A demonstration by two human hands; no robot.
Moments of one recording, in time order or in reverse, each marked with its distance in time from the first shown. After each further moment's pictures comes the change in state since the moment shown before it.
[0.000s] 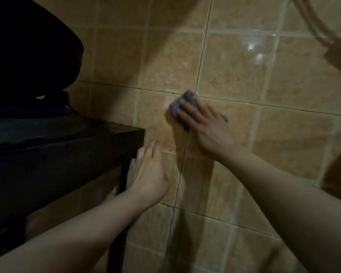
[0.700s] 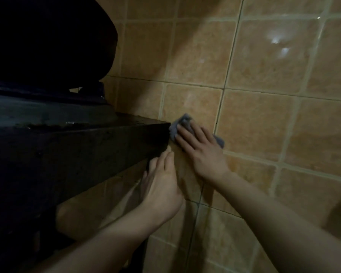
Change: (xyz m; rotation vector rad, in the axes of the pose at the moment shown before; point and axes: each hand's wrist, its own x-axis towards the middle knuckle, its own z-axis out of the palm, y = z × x) left_hand -0.034 -0.026 -0.001 -0.041 -0.076 -0.058; right_hand -0.007 -0.089 0.040 0.032 -0.070 -0.046
